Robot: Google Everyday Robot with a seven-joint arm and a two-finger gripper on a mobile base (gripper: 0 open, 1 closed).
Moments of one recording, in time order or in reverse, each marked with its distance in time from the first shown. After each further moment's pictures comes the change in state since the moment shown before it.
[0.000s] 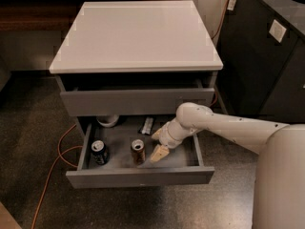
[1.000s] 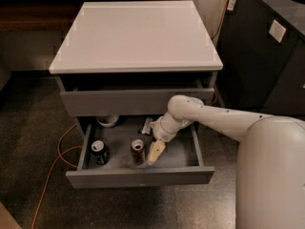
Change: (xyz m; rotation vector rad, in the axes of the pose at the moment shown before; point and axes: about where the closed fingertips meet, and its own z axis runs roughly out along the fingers) arm -0.019 -0.016 0.009 -0.043 0.039 -0.036
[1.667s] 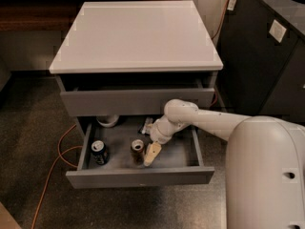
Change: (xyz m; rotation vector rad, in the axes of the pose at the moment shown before) arm 0.003 -0.012 0.032 0.001 -0.021 0.006
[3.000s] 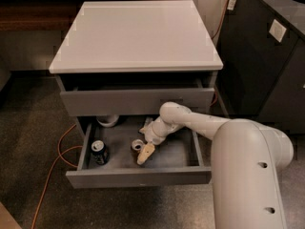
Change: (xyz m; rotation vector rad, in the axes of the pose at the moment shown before) arm -0.009 -0.016 0.047 -0.044 -0.067 -0.001
